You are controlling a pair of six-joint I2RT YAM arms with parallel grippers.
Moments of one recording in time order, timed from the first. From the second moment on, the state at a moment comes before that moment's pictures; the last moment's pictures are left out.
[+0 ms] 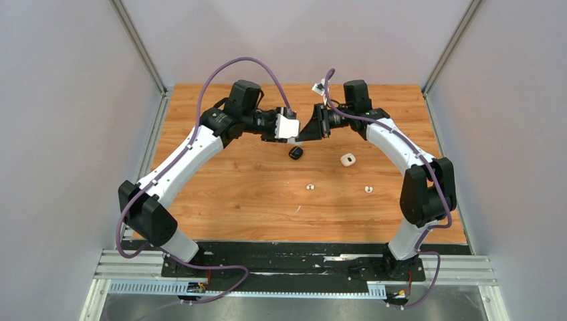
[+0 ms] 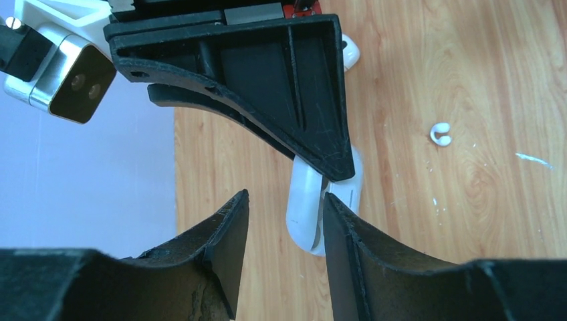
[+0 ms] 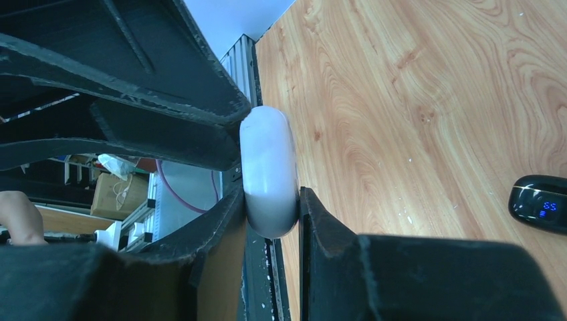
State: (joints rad) left arm -0.58 1.55 1.57 -0.64 0.66 1.07; right arm 0.33 1.75 1.44 -0.27 -1.20 0.25
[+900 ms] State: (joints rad) left arm -0.63 1.54 1.49 -0.60 0.59 1.39; right arm 0.33 1.75 1.44 -0.28 -1.21 0.25
